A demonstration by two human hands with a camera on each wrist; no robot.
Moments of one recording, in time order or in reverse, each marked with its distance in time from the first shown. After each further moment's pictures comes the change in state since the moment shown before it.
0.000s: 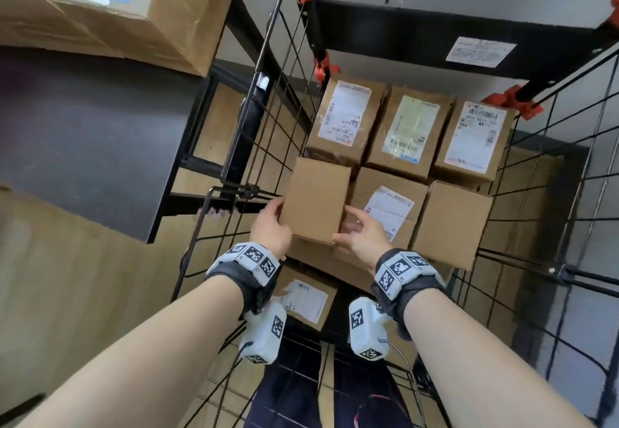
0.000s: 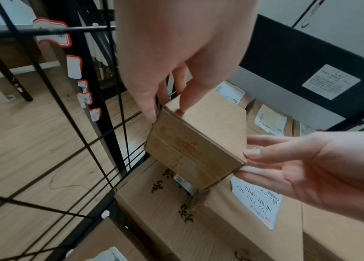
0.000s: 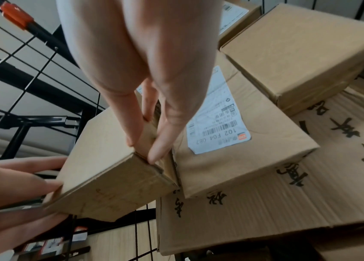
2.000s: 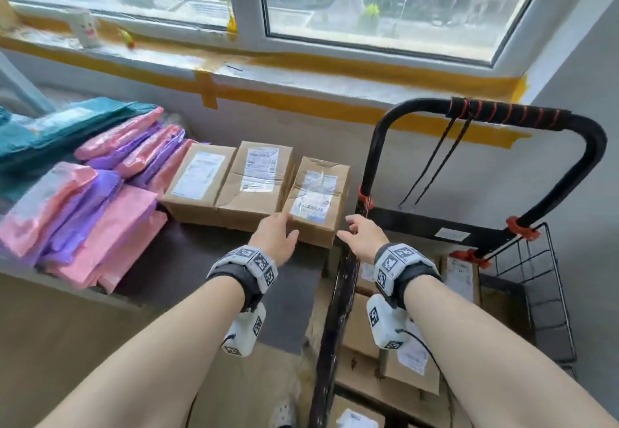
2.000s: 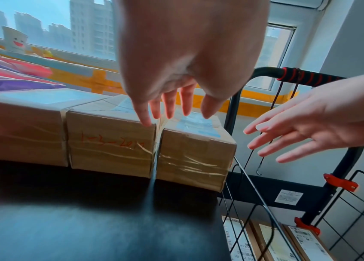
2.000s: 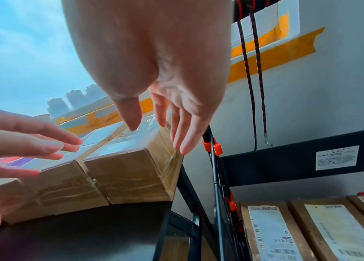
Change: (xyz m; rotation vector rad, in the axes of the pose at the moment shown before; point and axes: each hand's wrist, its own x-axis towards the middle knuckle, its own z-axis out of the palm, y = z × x) left_hand -0.030 0.115 -0.327 0.335 0.156 0.573; right_hand -0.126 -0.285 0.167 -0.761 0.336 -0.410
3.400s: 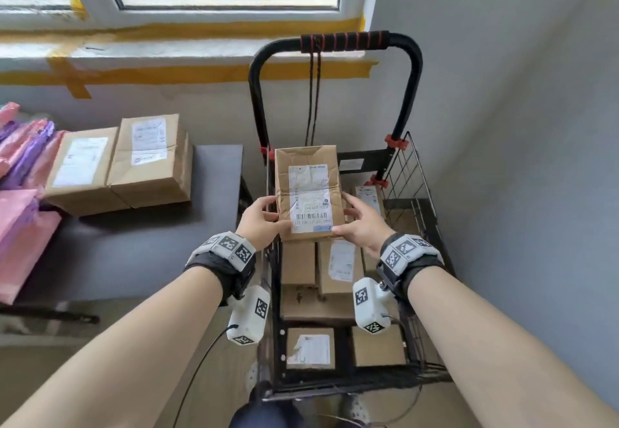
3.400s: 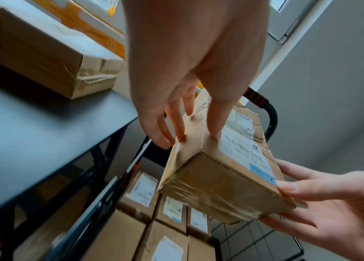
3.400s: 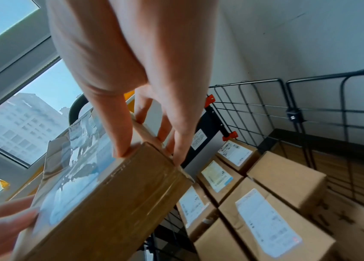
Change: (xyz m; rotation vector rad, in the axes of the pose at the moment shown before) left_hand -0.113 0.089 0.090 -0.439 -0.279 0.062; right_hand -0.161 0.161 -0.026 0.800 0.157 0.103
